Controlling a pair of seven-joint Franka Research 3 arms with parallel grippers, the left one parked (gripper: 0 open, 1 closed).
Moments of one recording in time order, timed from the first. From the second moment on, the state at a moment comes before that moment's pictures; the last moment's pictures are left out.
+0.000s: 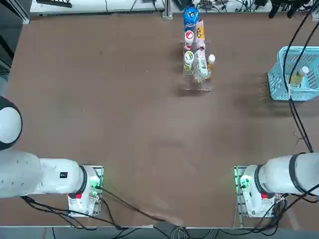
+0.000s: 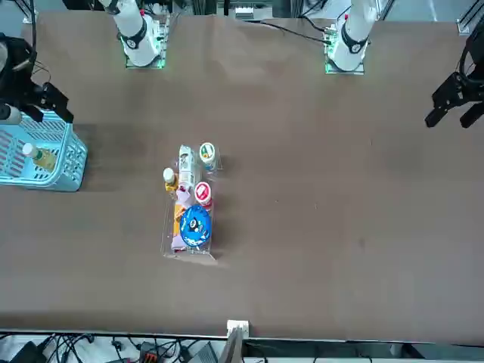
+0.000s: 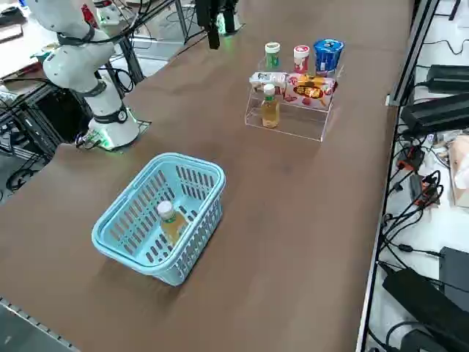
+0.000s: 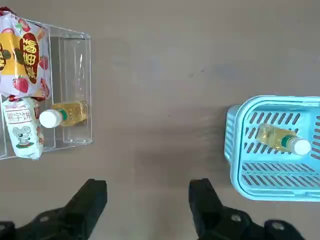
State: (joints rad) arm 0.00 -0.06 0.01 -1.68 -0.01 1.60 0.04
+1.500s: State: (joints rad) arm -0.15 0.01 0.01 -1.66 -0.06 1.60 -0.02
